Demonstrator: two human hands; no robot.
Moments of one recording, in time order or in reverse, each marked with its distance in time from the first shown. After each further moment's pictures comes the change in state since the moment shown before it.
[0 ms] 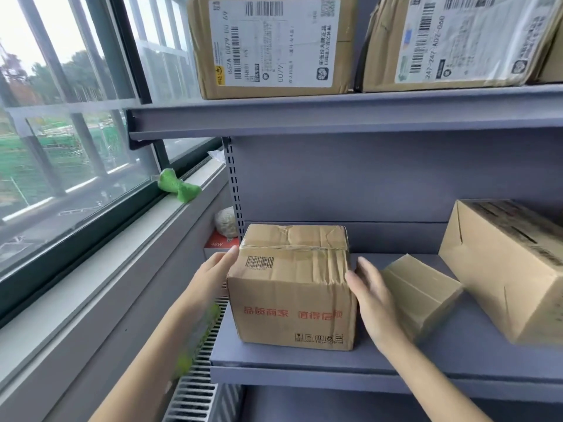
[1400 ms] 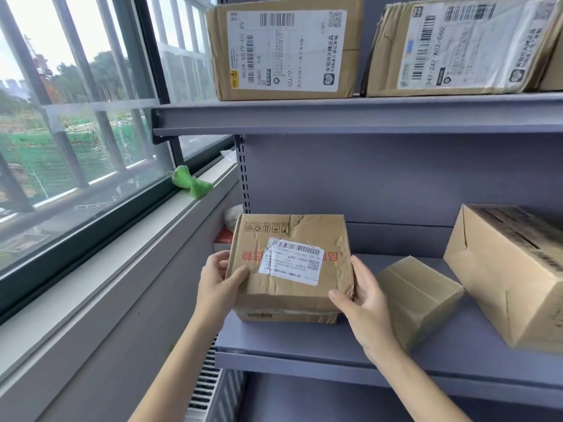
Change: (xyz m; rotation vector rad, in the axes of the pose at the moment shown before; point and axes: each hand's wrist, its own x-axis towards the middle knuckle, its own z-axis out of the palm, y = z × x) left_hand -0.037 -0.001 0.031 -0.039 0.343 0.171; right_hand -0.015 0.013 0.007 0.129 -0.078 -0.163
